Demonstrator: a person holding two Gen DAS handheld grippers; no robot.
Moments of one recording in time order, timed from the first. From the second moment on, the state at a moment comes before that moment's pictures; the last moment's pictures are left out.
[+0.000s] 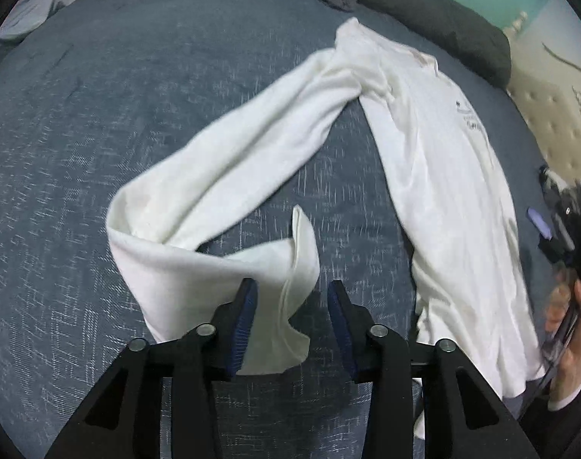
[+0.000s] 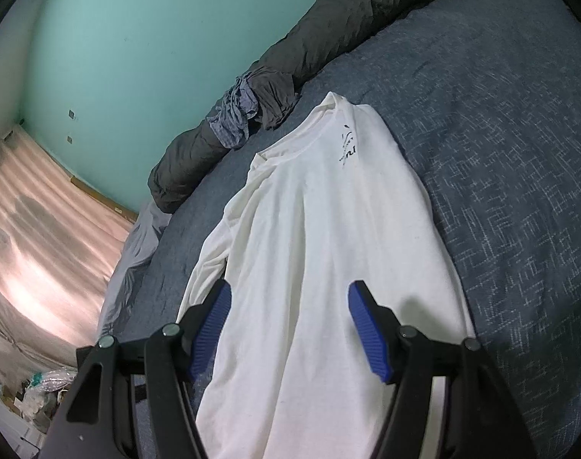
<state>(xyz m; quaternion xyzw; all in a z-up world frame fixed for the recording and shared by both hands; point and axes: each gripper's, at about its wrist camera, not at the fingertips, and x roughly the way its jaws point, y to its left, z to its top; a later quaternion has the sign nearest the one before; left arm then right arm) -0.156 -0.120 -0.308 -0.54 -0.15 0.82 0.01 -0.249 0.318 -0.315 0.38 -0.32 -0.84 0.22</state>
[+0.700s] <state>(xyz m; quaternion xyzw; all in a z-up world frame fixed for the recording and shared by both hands) -0.047 -0.297 -0.215 -0.43 -0.21 0.86 -0.18 -0.248 0.314 -0.319 0.38 -0.32 -0.83 0.23</state>
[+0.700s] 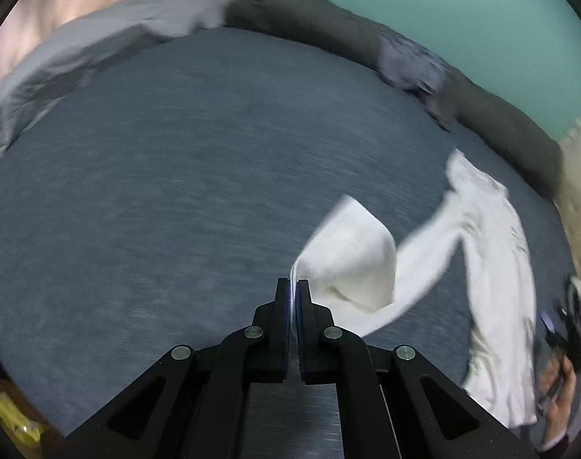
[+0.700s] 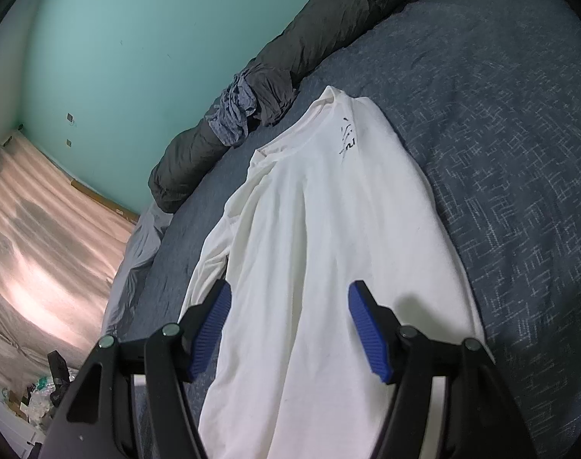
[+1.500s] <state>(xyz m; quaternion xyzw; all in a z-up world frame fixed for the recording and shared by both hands) -0.021 -0.373 -0.291 -0.45 -0.29 0.79 -0.29 -0.254 0.310 -0.326 0.39 -0.32 -0.83 0.23</state>
